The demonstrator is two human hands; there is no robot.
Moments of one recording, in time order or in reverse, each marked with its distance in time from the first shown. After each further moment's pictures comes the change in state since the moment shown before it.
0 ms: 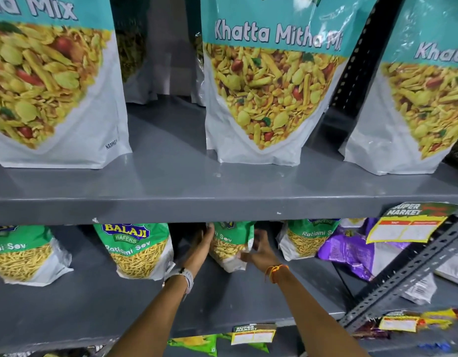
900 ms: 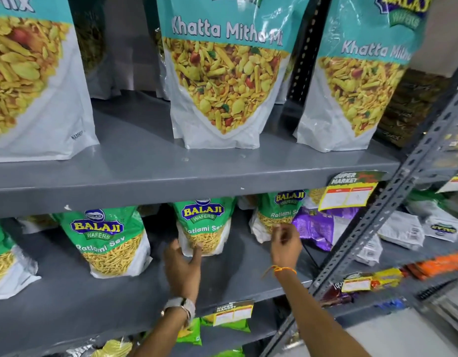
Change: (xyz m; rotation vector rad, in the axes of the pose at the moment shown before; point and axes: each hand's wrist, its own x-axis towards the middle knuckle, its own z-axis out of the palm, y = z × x) left_hand -0.048 -0.045 0.030 0.182 0.438 0.348; right_hand -0.068 -0.006 -0.061 -0.051 0.923 -0.131
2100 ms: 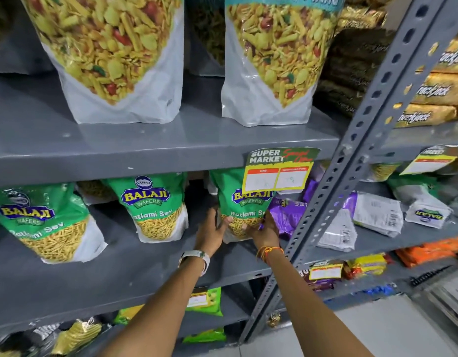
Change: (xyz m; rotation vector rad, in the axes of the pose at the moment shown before) left_hand -0.021 0.057 0.158 0.048 -0.446 0.074; right_hand 0.070 0.053 -0.049 -0.055 -0.517 0.266
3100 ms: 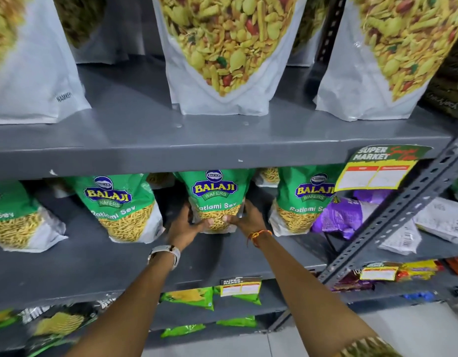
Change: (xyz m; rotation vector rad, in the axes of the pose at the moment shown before) left_hand -0.016 -0.082 -0.182 0.029 0.033 -0.238; right_hand -0.029 -0.044 0.150 -0.052 -0.315 -0.128
